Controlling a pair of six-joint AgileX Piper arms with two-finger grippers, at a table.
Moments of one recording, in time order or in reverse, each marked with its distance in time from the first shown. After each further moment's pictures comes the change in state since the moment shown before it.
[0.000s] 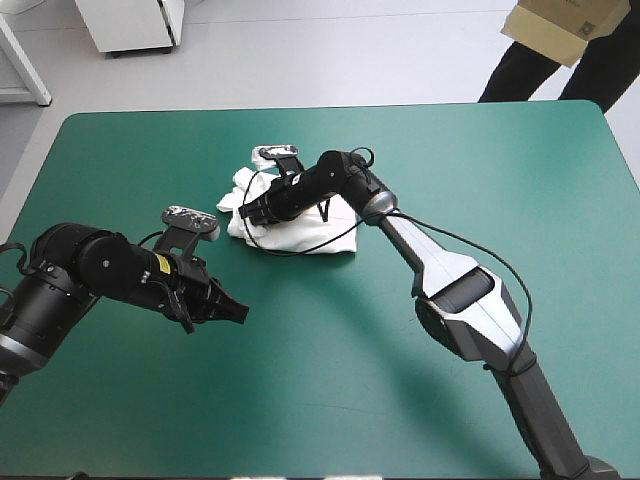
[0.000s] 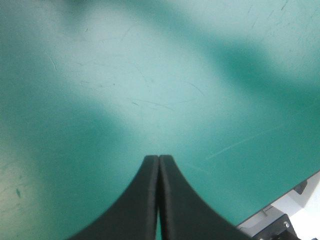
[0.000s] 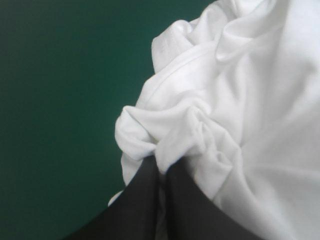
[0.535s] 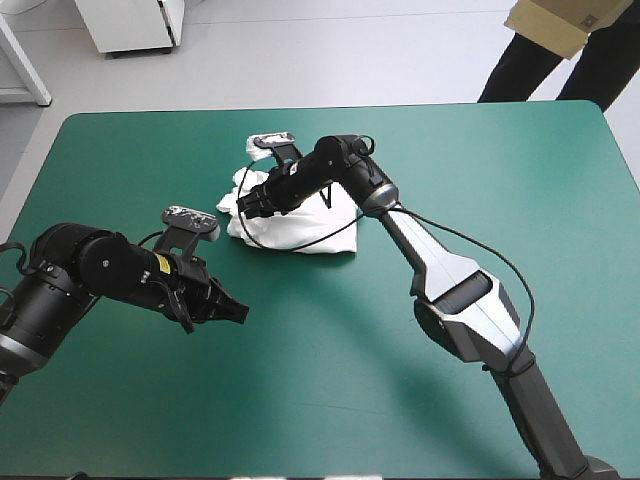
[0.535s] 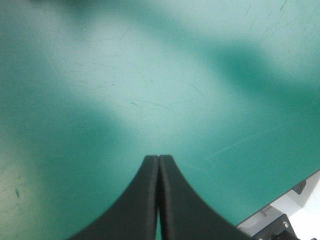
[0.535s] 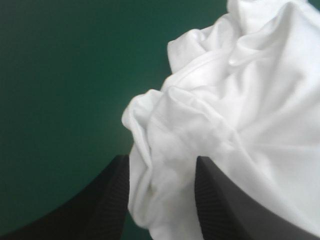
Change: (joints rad) left arm 0.000 0.000 0.000 -0.001 0.000 0.000; right arm 0.006 0.004 -0.199 -0.132 0.187 0.104
